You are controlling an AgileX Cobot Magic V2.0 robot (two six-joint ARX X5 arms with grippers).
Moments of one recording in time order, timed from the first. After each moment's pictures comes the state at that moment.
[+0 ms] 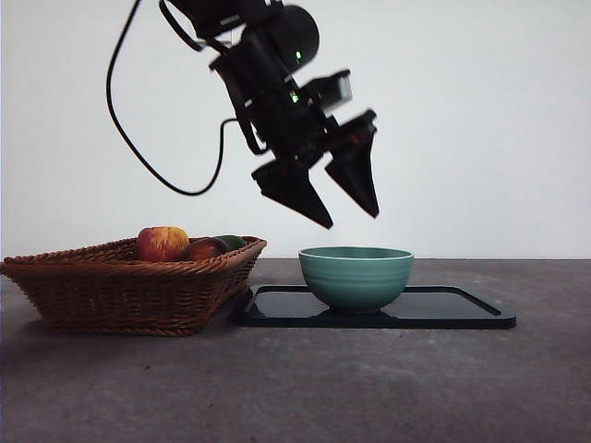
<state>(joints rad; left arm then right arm) -0.63 2.08 1.77 -0.58 0.28 0.14 0.45 0.52 0.85 -1.02 -0.49 0.19</state>
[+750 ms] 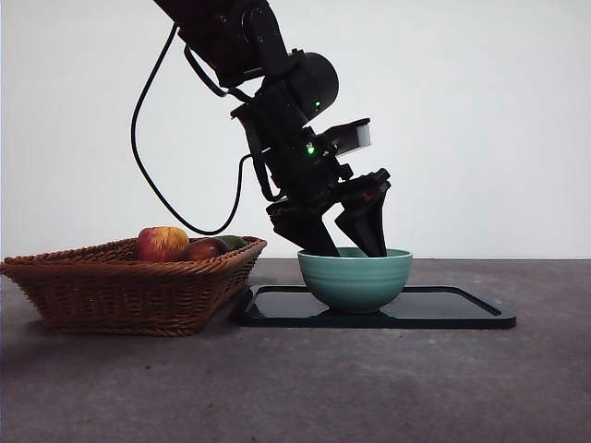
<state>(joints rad) -0.65 2.18 1.77 -0.53 0.24 0.20 0.45 0.52 0.85 -1.04 -0.49 0.20</state>
